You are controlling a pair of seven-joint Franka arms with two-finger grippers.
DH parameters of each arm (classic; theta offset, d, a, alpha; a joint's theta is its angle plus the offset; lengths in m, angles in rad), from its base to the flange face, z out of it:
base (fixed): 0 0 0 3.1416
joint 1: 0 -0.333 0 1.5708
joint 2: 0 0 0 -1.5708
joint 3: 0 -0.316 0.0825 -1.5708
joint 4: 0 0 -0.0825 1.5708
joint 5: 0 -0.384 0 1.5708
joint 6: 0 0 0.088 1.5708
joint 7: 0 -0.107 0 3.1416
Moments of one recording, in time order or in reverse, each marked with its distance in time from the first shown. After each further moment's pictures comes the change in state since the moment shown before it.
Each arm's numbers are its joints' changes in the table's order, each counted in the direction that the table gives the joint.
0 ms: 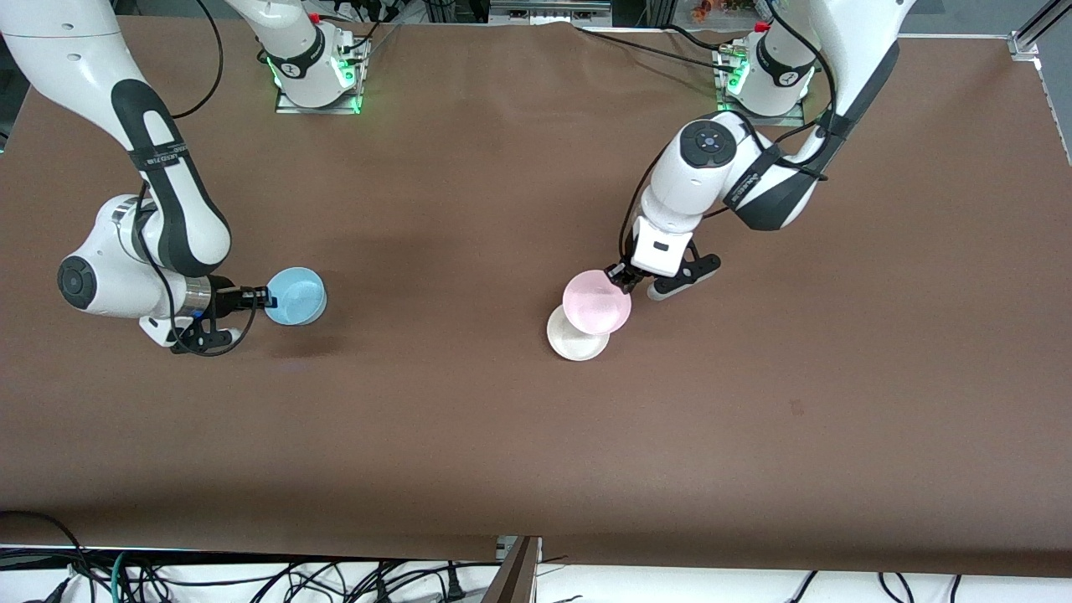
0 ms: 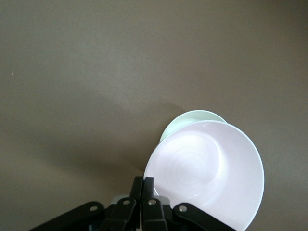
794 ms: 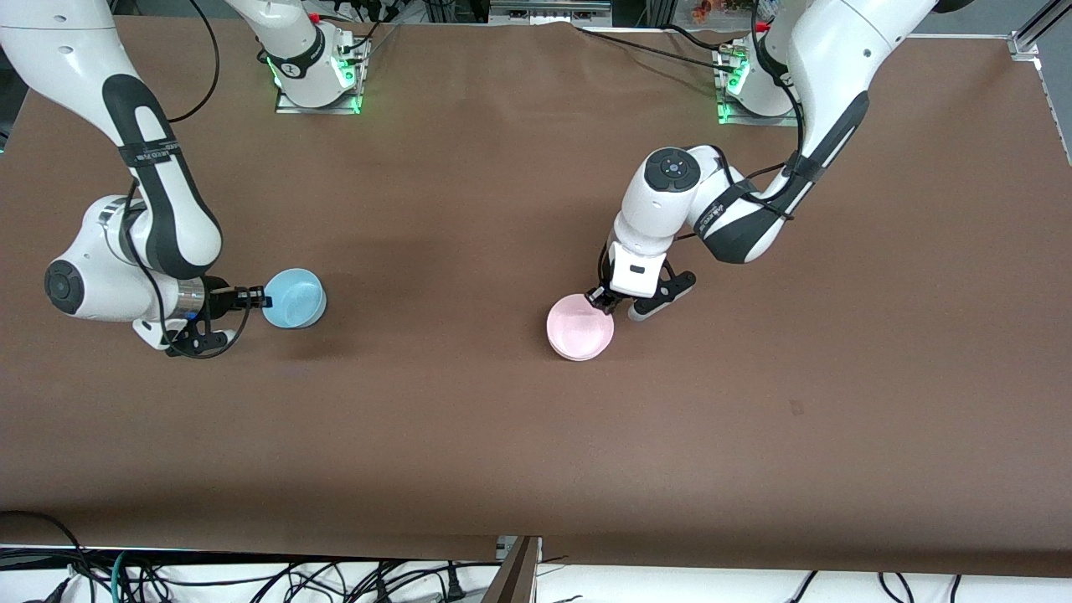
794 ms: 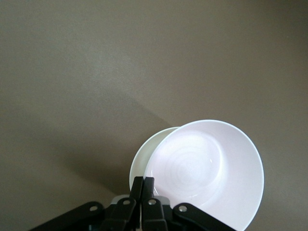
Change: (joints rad) left arm 0.097 0.164 -0.070 0.145 -0.192 0.000 0.220; right arm -0.001 -0.010 0.000 0.082 -0.002 0.126 0.003
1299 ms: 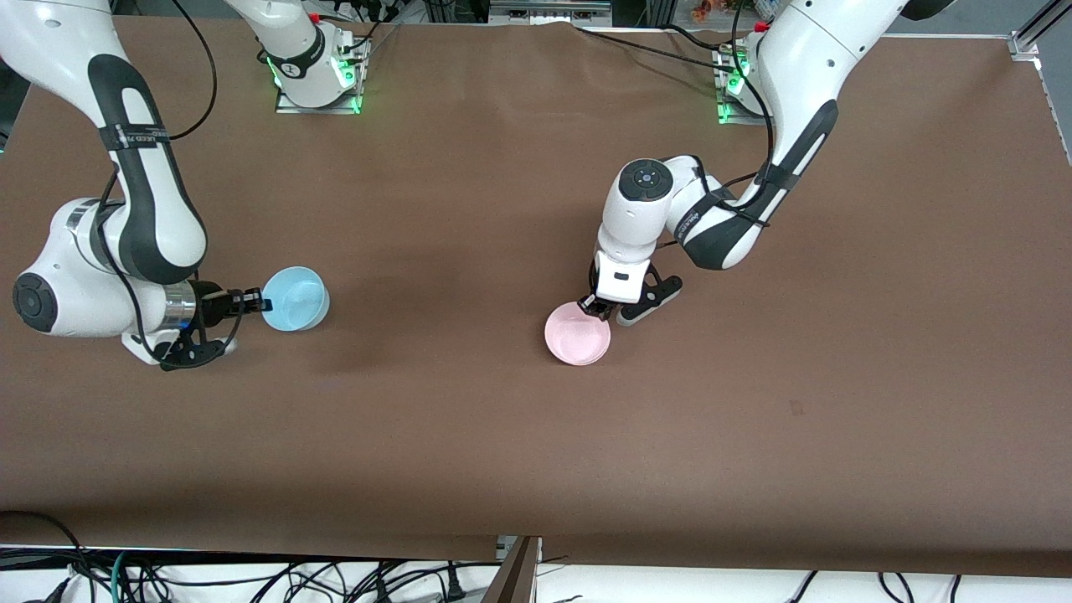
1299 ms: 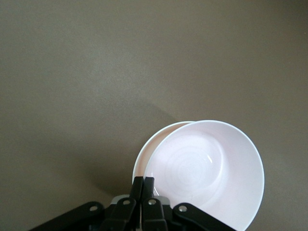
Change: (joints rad) left arm 0.136 0.026 -0.126 0.042 0.000 0.000 0.040; right arm -0.063 -0.002 -0.007 0.164 -0.008 0.183 -0.042
